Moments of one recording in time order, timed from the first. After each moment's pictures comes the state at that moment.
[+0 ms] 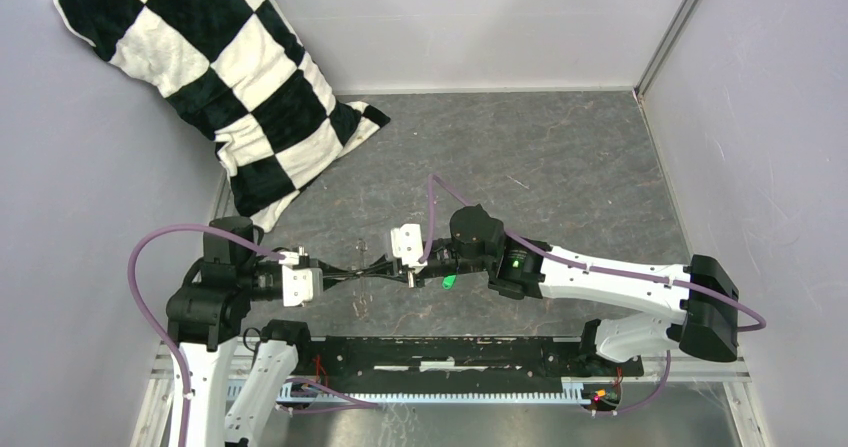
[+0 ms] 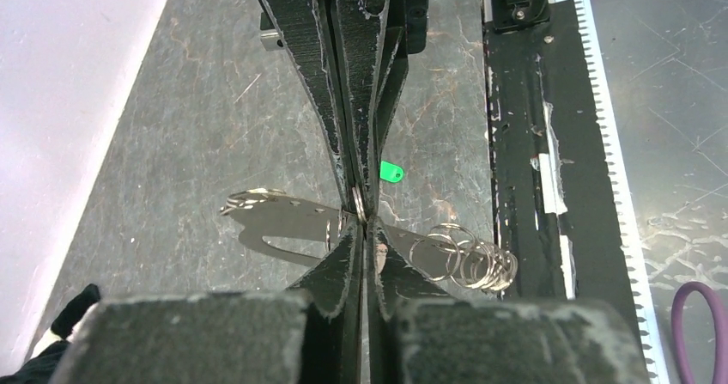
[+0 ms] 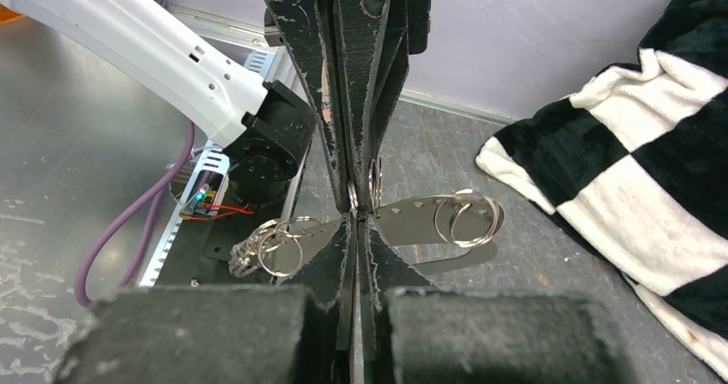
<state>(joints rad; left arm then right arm) -0.08 0.56 1.02 -1.23 1.20 1.12 1.22 1.32 1.00 0.25 -0.44 -0.28</state>
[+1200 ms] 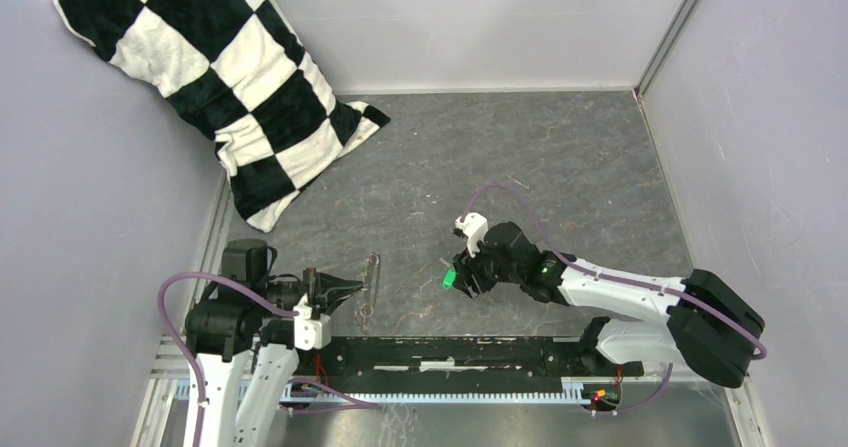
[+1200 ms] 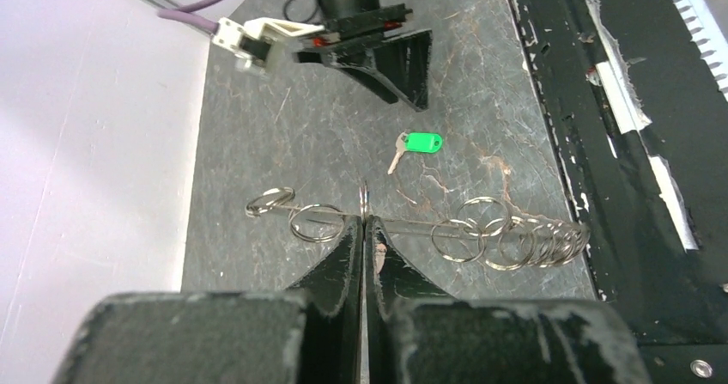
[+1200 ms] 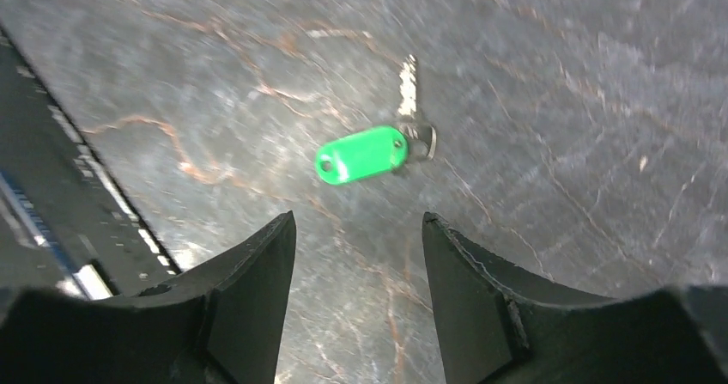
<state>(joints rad) -0.08 0.43 0.82 -1.29 1.21 1.62 0.92 1.19 0.52 0.01 -0.13 0.18</state>
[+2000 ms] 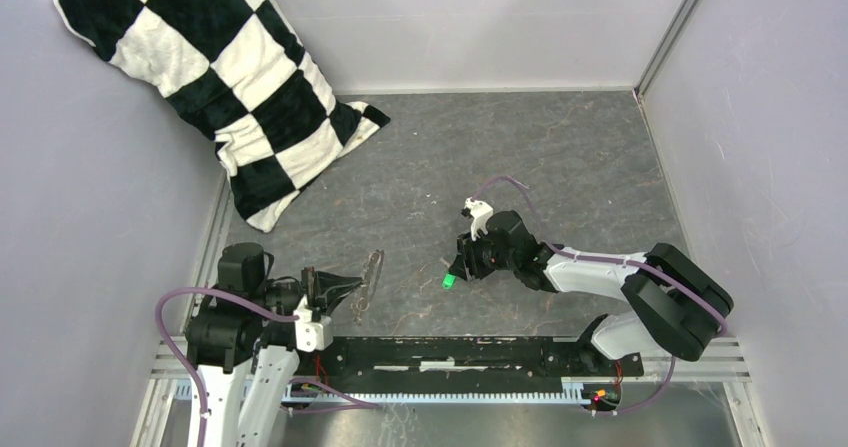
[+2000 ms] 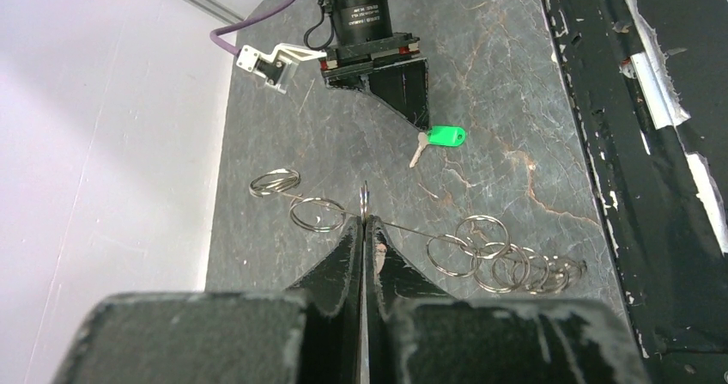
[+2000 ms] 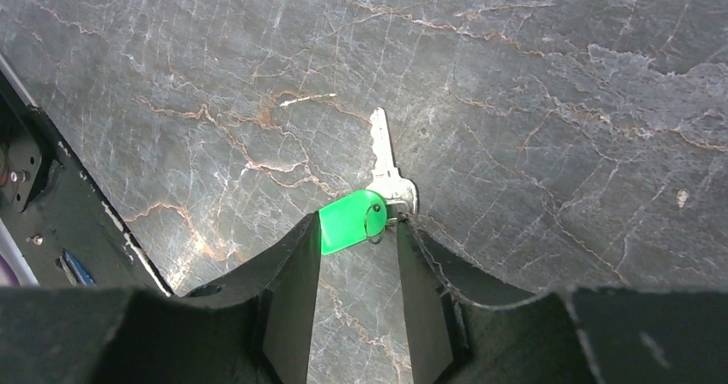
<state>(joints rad) -0.08 0.35 0.77 -1.15 1.19 1.48 0.78 1.41 0.49 0.25 -0.24 0.38</state>
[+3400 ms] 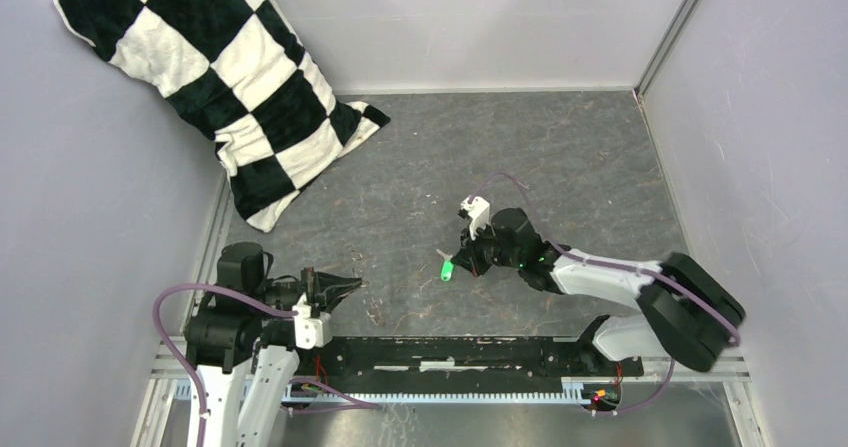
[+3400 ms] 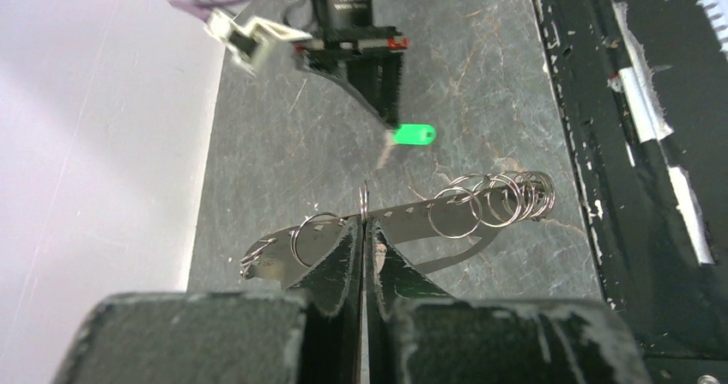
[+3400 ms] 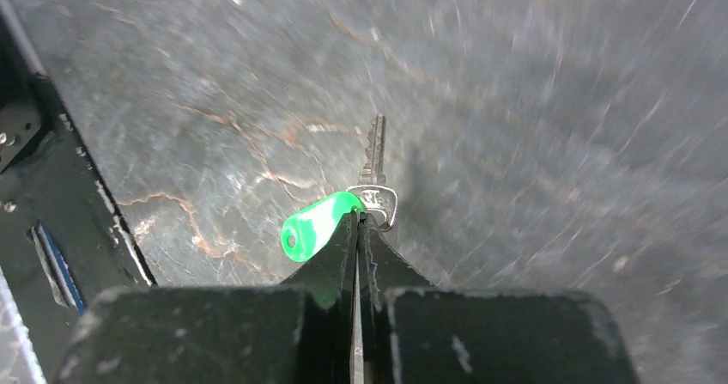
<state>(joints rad) -0.08 0.34 0.77 -1.14 1.18 1.44 0.78 1.39 0.49 0.28 -0.27 0.24</state>
